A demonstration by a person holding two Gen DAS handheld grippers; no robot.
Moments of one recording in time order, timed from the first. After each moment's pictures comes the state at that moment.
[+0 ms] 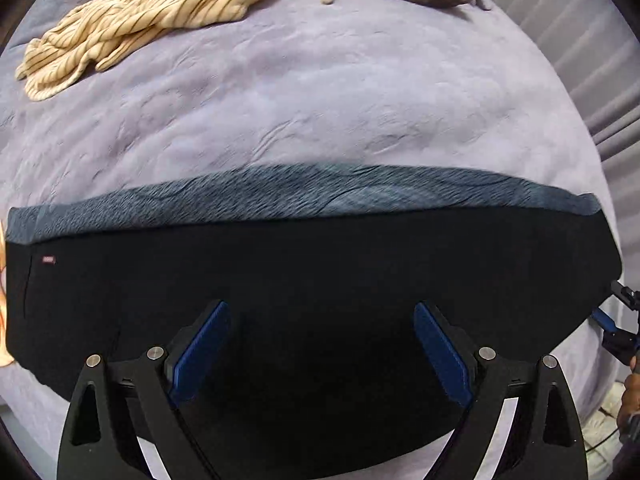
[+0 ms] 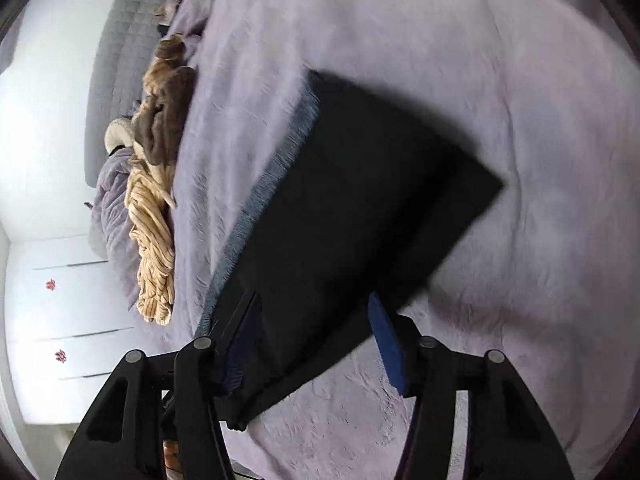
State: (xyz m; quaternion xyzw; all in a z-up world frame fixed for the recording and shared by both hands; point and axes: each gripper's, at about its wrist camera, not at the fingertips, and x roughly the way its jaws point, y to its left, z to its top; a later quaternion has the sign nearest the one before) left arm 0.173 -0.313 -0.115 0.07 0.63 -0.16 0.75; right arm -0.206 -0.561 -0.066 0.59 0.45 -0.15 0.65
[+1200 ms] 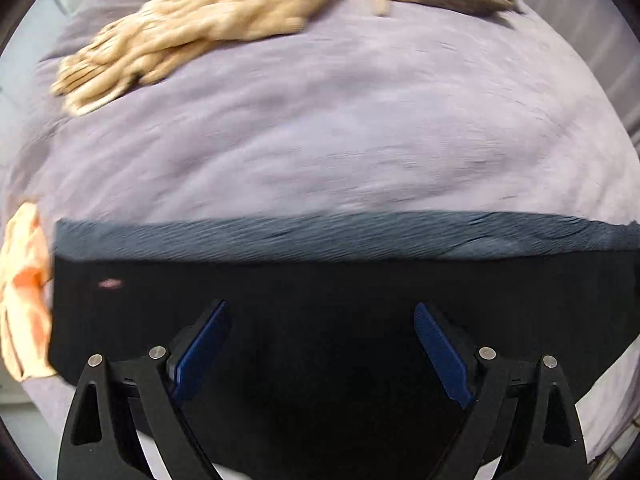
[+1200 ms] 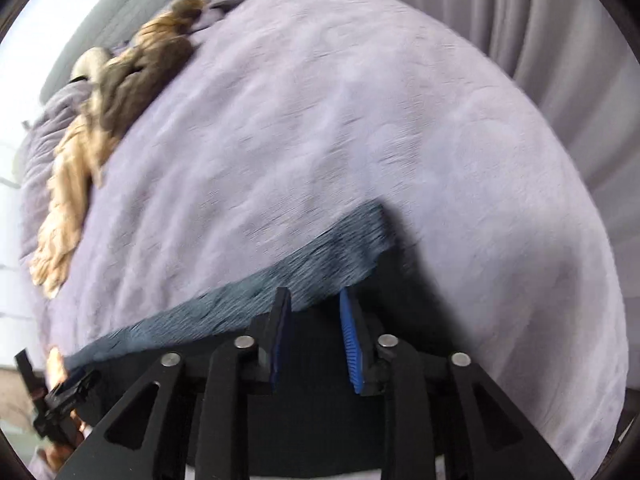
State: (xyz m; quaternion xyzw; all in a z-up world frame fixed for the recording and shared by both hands) left arm 0.164 -0.257 -0.114 0.12 0.61 -0.09 0.78; right arm -0.109 -0.575 -0.042 0.35 0.54 -0.20 0.75
